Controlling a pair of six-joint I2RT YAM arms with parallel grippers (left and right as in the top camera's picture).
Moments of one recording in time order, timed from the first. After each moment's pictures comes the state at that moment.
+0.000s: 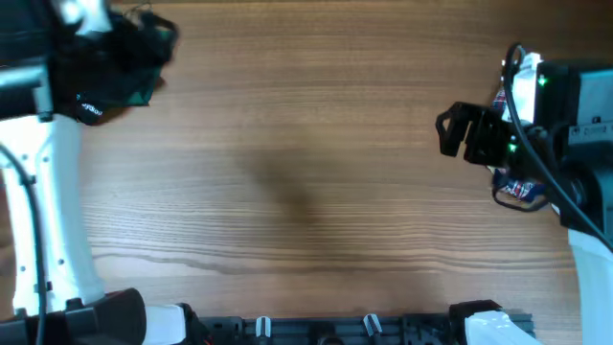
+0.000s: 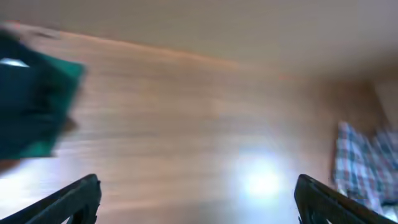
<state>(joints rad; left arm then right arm) 0.13 1.59 1.83 -1.02 0.44 -0.10 0.12 1.22 1.65 -1.35 -0.06 0.28</state>
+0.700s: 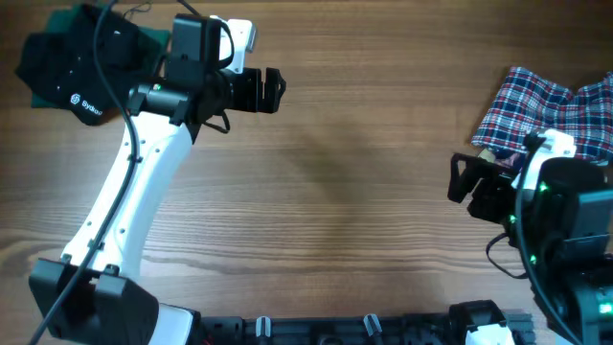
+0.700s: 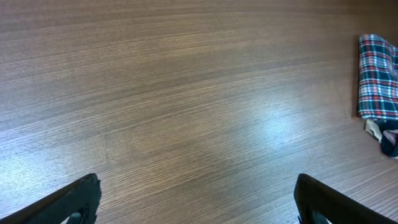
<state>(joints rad) -0.24 1.61 1.47 -0.73 0.25 -0.12 0.12 0.79 1.13 -1.04 0.05 0.41</state>
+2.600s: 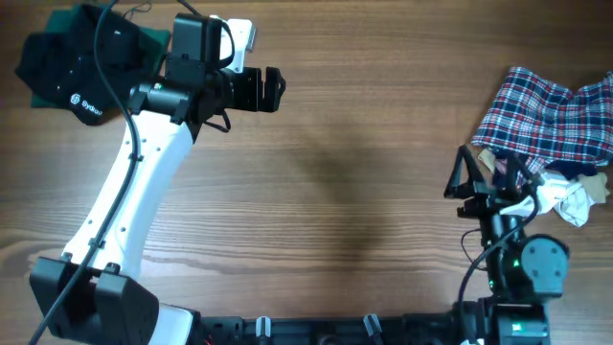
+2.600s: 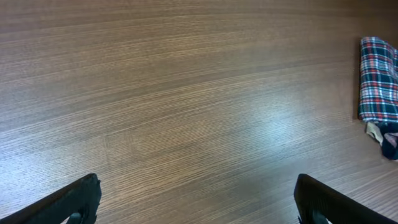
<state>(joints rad) -0.24 1.62 1.47 -0.72 0.25 -0.13 -0.04 0.28 0.28 0.01 -0.06 0.39</state>
